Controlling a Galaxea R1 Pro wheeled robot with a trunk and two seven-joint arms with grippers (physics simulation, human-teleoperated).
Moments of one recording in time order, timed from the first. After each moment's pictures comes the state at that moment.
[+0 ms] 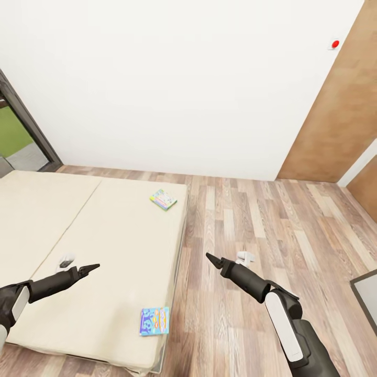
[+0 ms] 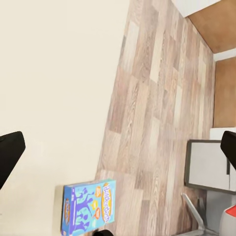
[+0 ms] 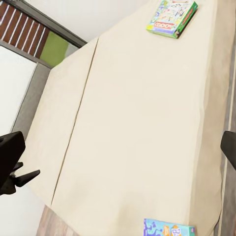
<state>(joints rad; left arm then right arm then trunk) -0.72 0.40 0.47 -0.49 0.01 0.56 -1.05 -0.32 0.03 0.01 -1.43 -0.56 0.58 0.39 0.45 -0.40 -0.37</state>
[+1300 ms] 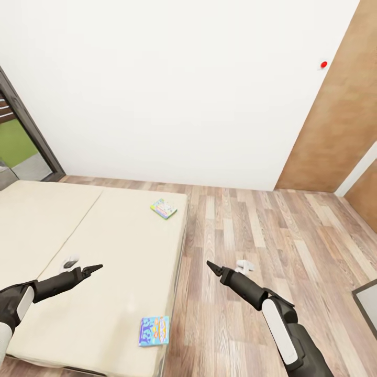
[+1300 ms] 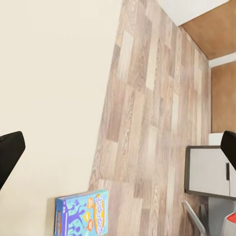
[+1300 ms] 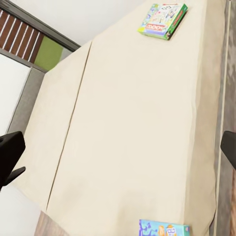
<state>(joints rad) -0.72 0.38 0.47 -0.49 0.01 0.56 -1.02 -0.33 0.03 0.01 -1.29 -0.56 0.50 0.39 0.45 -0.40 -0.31</state>
